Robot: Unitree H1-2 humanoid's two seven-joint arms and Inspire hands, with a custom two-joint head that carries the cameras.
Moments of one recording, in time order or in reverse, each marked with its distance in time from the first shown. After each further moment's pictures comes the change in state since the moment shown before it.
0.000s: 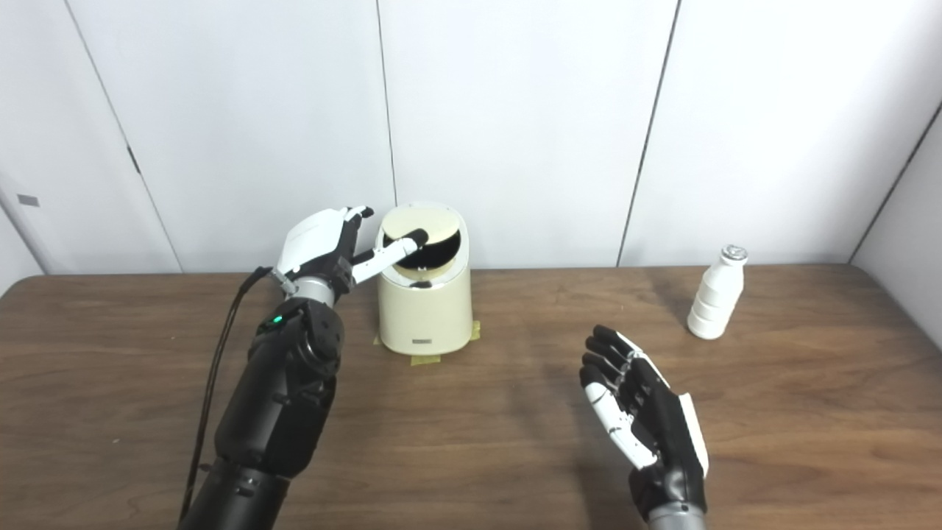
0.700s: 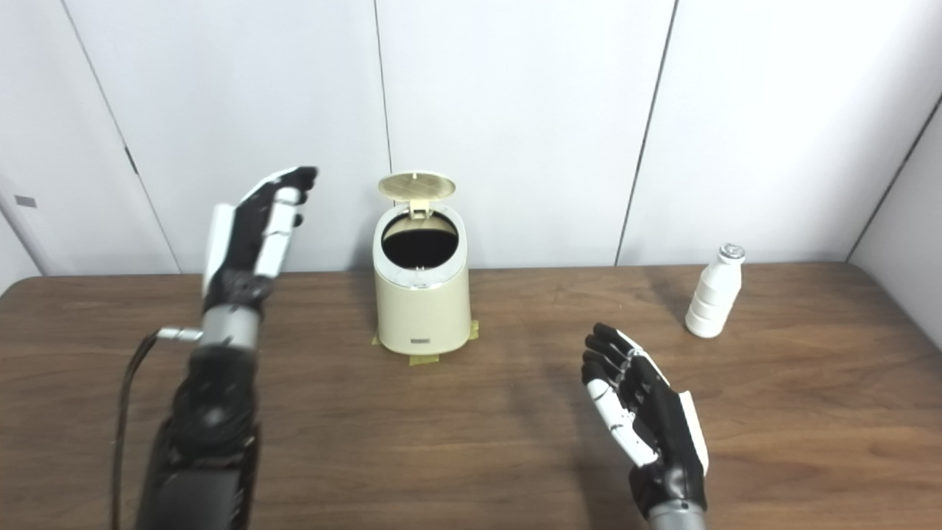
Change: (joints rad) left arm 0.299 0.033 0.200 -0.410 -0.739 -0.267 0.223; right arm -0.005 -0.002 -0.009 0.000 -0.001 0.000 -0.002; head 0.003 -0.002
